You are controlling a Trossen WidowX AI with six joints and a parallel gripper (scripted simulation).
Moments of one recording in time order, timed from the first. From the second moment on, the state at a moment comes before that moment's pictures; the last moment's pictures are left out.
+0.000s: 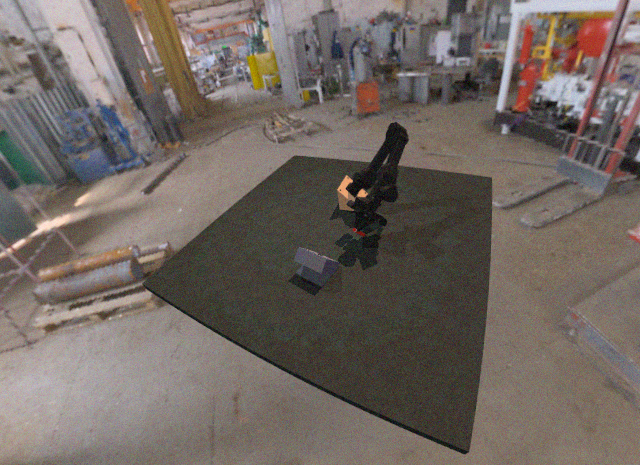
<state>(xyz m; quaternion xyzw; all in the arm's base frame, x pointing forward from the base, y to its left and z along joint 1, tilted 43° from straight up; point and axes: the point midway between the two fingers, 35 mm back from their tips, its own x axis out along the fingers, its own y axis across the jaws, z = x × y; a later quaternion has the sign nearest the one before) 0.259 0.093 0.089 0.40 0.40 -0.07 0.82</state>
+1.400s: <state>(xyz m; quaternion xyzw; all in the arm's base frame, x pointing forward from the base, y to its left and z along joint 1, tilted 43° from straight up) 0.232 0.101 0.099 0.39 0.25 -0.14 0.88</state>
